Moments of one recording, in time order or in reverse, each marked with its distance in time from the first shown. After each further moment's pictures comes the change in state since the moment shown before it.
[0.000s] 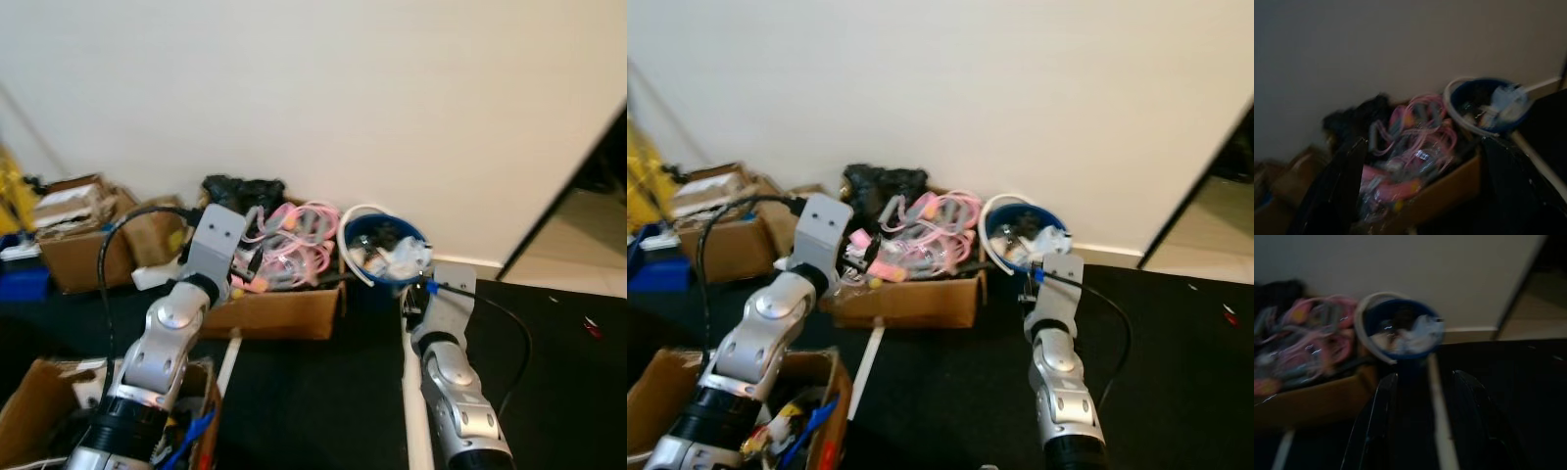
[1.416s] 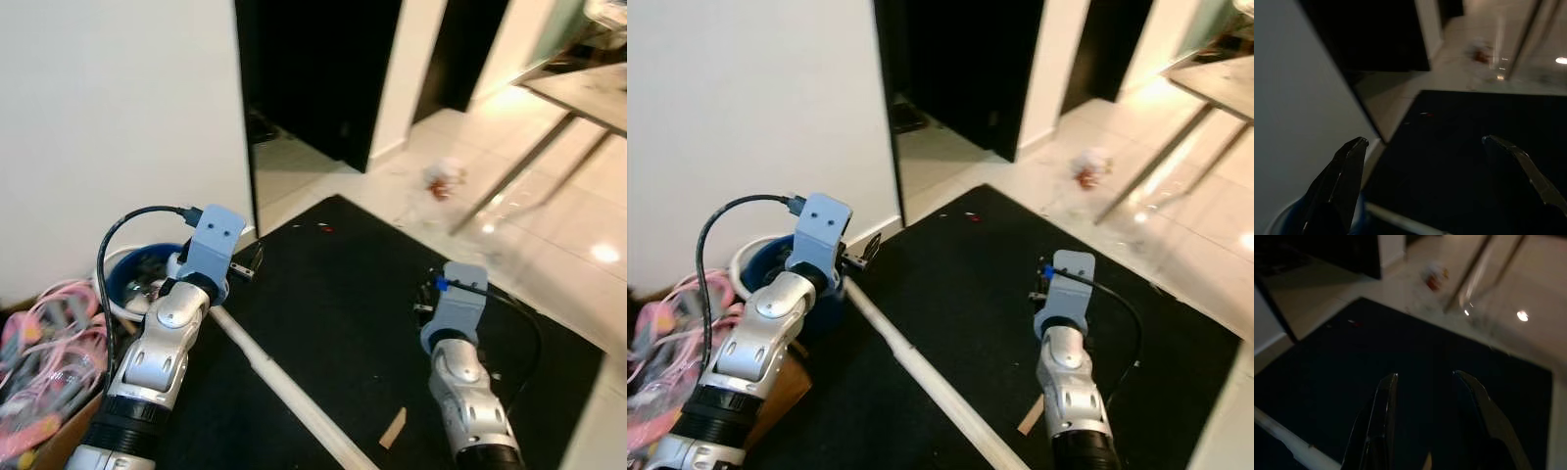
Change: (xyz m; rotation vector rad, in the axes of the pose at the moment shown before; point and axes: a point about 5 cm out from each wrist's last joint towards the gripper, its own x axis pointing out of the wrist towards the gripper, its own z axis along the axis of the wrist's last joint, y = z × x) left arm 0.000 0.004 -0.001 0.002 -0.003 0.016; right arm 0.000 -0.001 0.000 0.006 0.002 -0.027
